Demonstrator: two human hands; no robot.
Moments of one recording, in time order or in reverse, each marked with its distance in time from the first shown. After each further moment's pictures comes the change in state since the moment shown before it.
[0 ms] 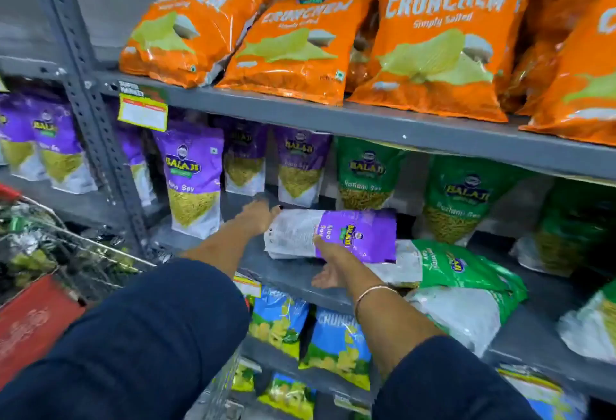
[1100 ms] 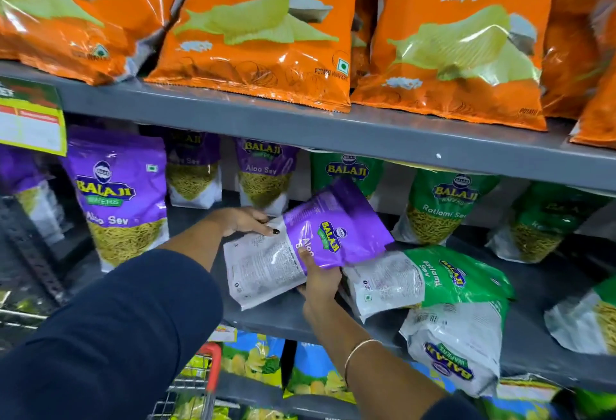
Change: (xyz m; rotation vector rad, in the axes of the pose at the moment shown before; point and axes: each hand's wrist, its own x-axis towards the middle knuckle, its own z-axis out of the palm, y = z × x) left_hand 0.145 -0.012 0.029 -0.179 -0.565 0.230; right_hand 0.090 0.008 0.031 0.670 0.501 -0.409
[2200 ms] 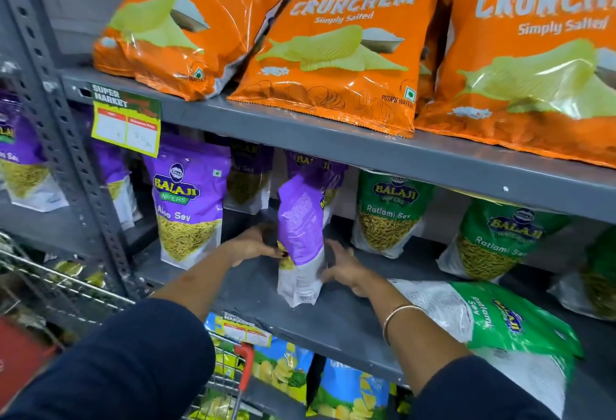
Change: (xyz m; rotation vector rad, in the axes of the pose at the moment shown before) left_hand -0.072 -0.039 0.011 -0.511 0.267 0.022; right_hand 0.032 -0.041 0.031 -1.078 -0.727 -0.070
